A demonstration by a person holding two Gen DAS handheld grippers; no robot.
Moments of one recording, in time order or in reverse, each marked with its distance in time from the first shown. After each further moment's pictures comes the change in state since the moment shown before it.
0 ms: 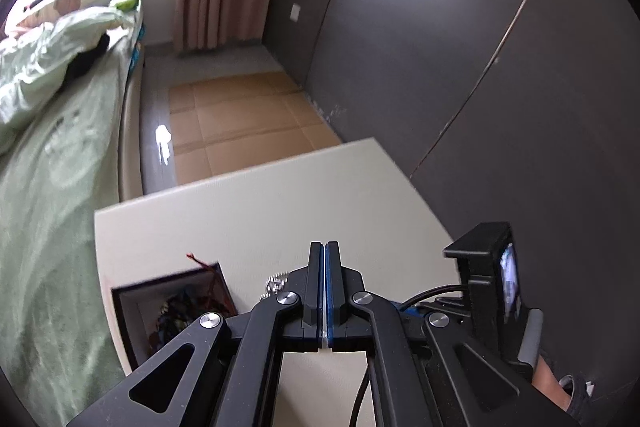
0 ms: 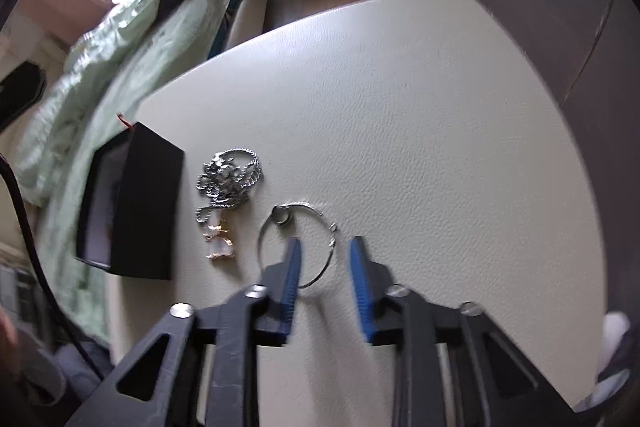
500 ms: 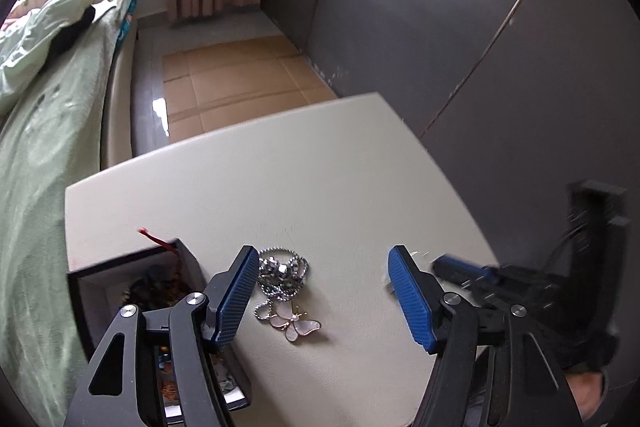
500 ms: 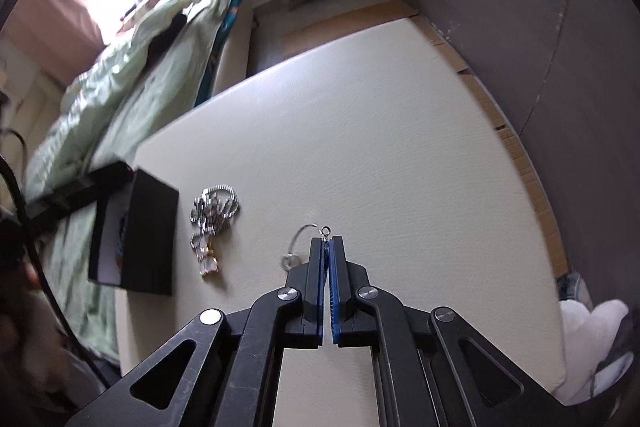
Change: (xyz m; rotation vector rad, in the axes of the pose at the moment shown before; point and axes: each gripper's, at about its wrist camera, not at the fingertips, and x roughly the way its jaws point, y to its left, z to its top) left arm 0.052 -0.013 -0.012 0.024 0.126 0.033; right arm -0.050 -0.044 -0.010 0.121 -0.138 0.026
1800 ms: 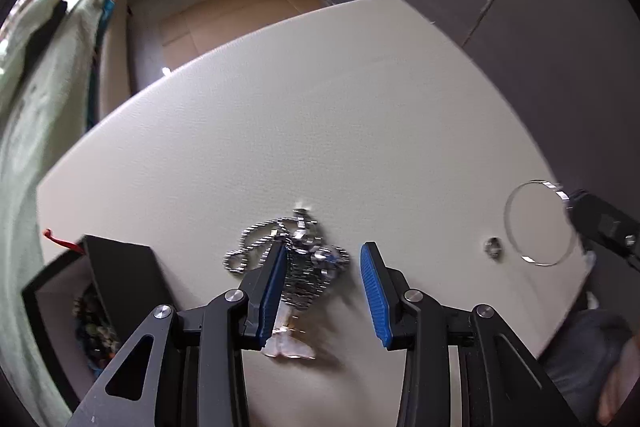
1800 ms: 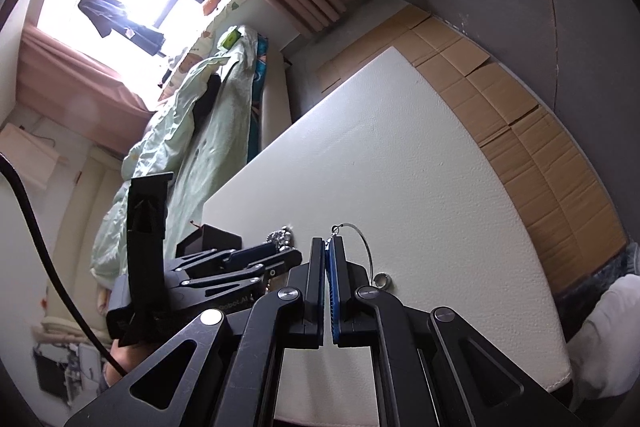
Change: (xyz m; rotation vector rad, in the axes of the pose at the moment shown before) left arm 0.080 -0.012 -0.010 0.102 0.228 0.170; right arm -0.027 -0.033 0.004 0.181 -0.082 0.278
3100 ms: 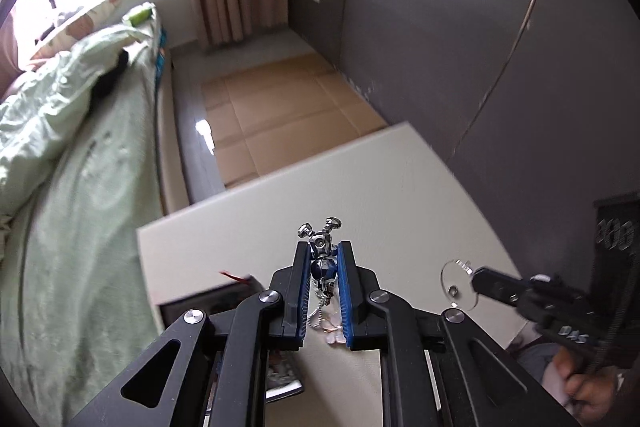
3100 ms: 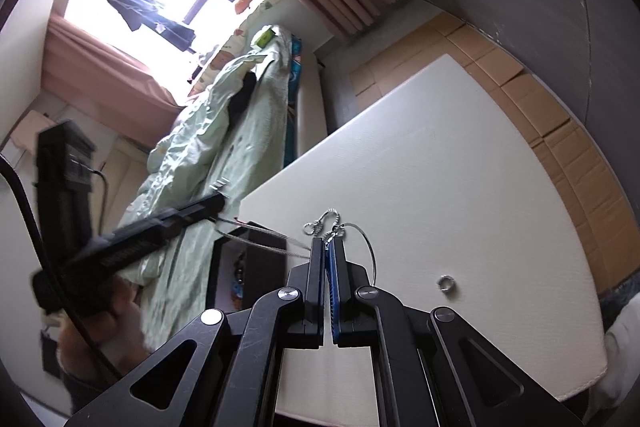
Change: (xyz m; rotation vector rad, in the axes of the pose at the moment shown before) left arm -0.148 0.032 0.005 -0.068 -0.278 0.021; right arm 0.004 0.036 0.000 -0.058 -0.024 0.100
